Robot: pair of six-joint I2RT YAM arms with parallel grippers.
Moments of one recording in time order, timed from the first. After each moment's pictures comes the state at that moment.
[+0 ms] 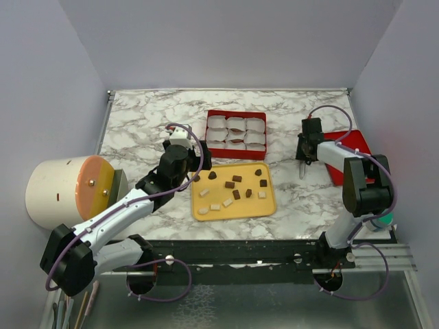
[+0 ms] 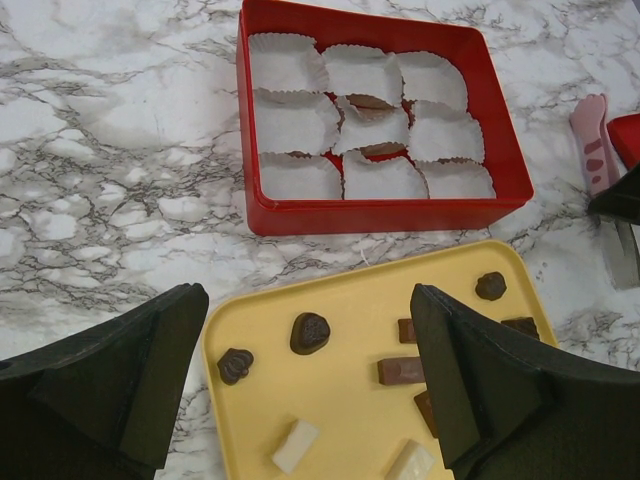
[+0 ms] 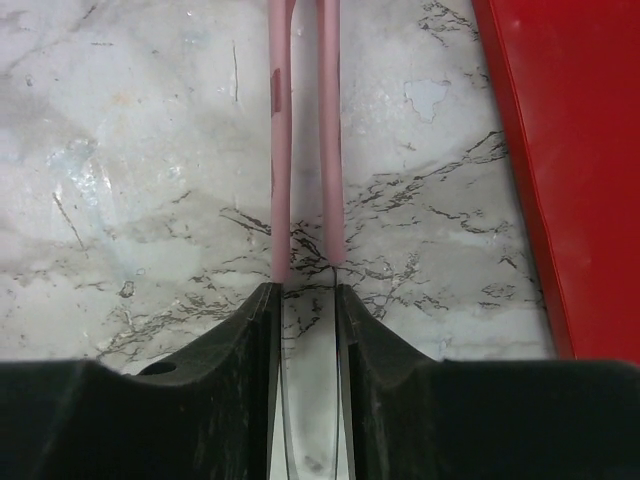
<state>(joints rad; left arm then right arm) -0.66 1.08 0.69 0.06 -0.33 -0.41 0.11 1.74 0.98 -0.18 0.23 0.21</state>
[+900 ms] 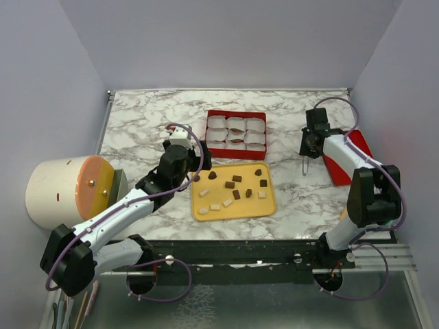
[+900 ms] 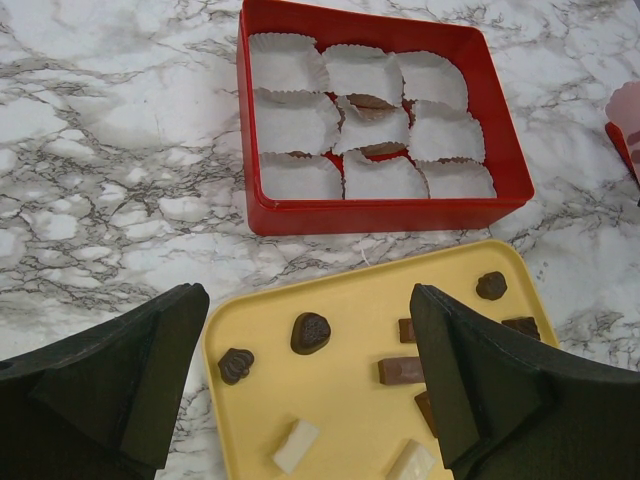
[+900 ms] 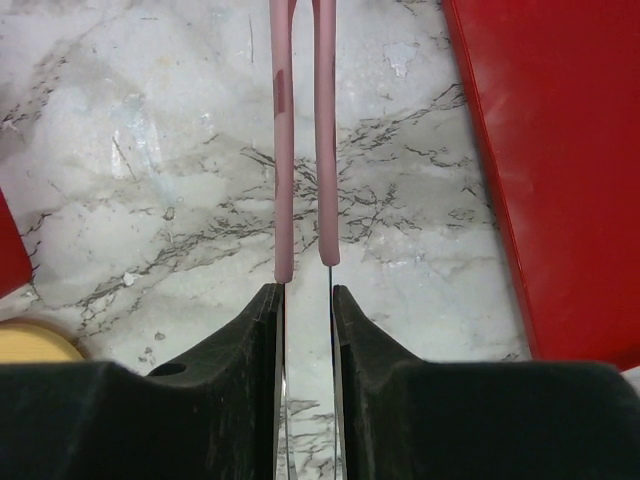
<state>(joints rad) -0.66 1.08 0.69 0.06 -0.33 -0.41 0.11 1.64 1.13 -0.50 0.21 0.25</state>
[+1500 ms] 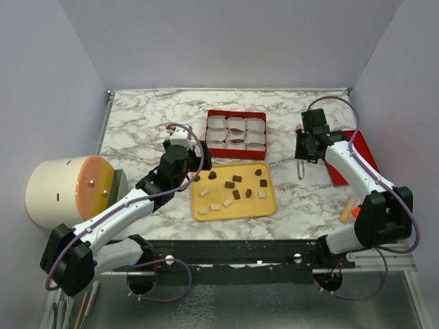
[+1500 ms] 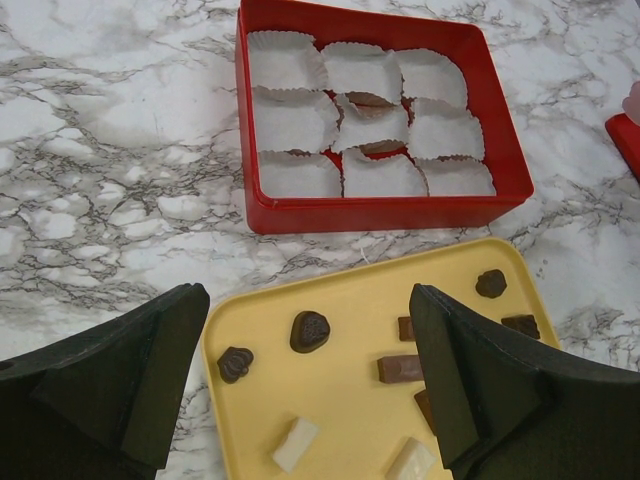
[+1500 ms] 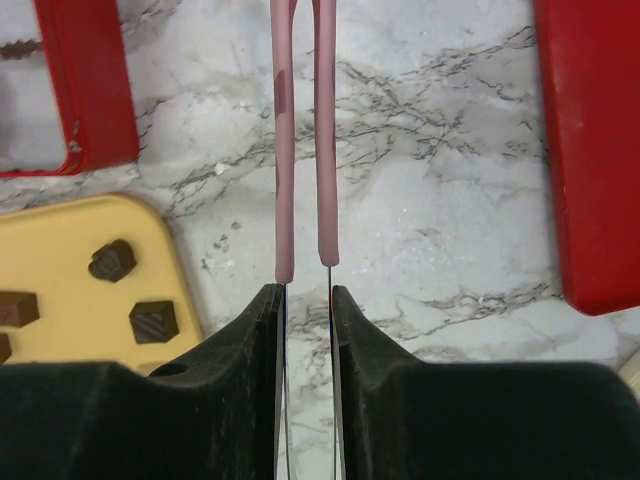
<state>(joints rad) -0.67 1.08 0.69 0.06 -0.33 -0.41 0.21 1.47 1.13 -0.65 0.17 0.27</state>
